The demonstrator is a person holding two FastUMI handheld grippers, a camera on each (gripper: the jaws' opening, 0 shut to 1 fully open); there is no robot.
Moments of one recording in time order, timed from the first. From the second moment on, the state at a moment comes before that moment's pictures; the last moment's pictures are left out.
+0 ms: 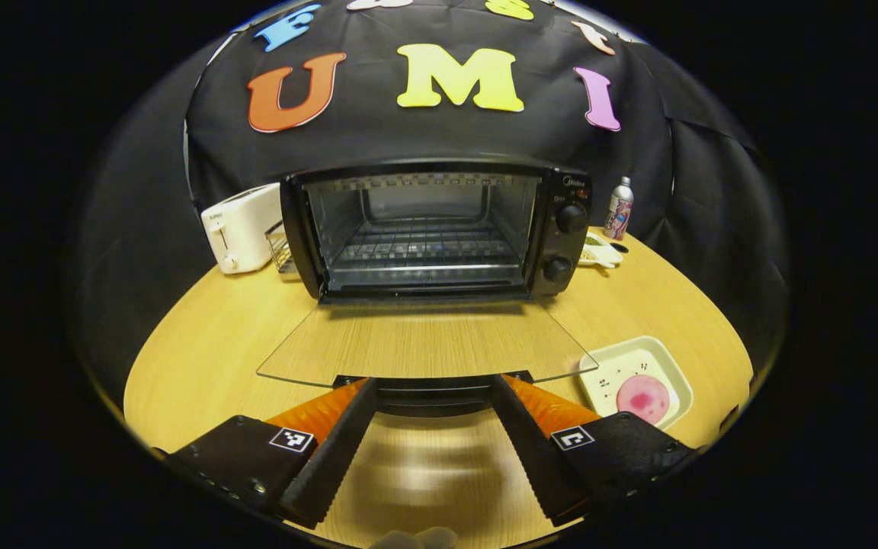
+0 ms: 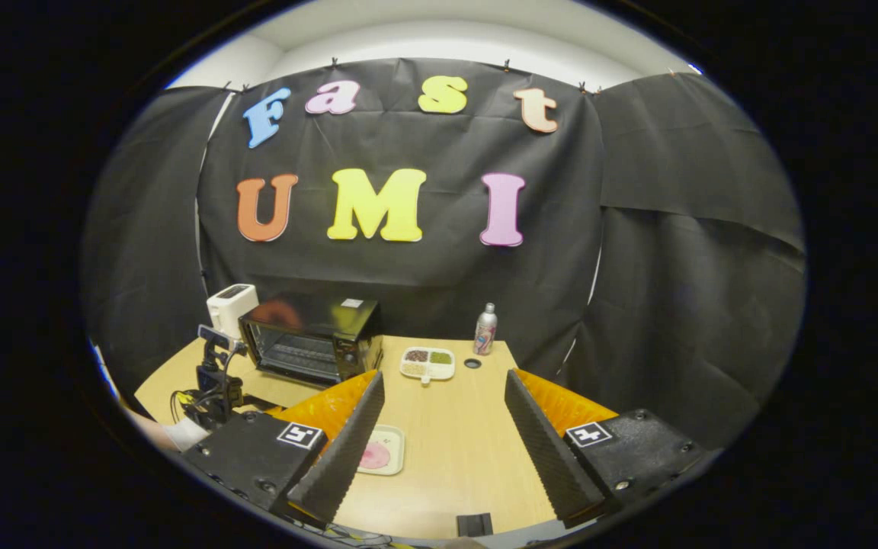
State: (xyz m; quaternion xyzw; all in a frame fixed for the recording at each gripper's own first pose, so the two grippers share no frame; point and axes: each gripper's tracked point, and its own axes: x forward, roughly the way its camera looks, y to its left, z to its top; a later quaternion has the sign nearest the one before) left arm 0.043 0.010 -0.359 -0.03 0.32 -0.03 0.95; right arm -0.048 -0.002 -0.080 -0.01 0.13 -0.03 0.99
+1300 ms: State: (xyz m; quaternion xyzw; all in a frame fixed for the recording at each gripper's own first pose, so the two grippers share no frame) left arm -0.047 0.050 -0.155 -0.03 0.16 0.02 0.99; right arm 0.019 0.029 -0.297 0.03 0.33 0.08 0.94
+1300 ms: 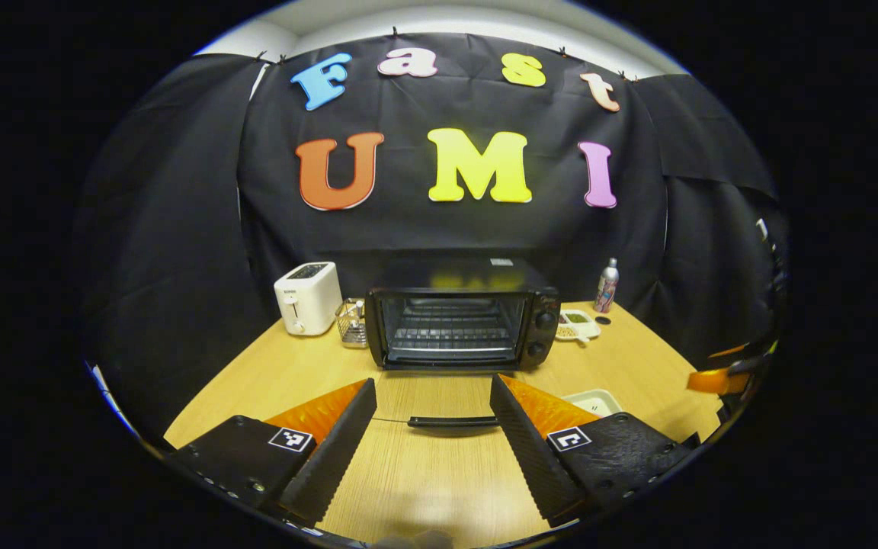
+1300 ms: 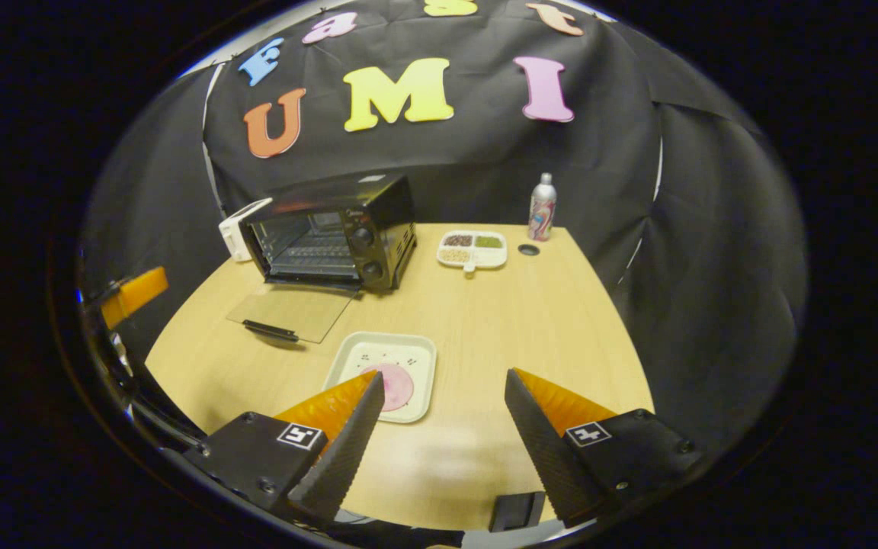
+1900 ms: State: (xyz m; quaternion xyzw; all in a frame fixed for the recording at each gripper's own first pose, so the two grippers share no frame) left arm -0.097 0.021 -0.053 0.00 0.10 0.10 0.99; right arm 0.081 0.053 -0.413 0.10 0.48 0.14 0.86
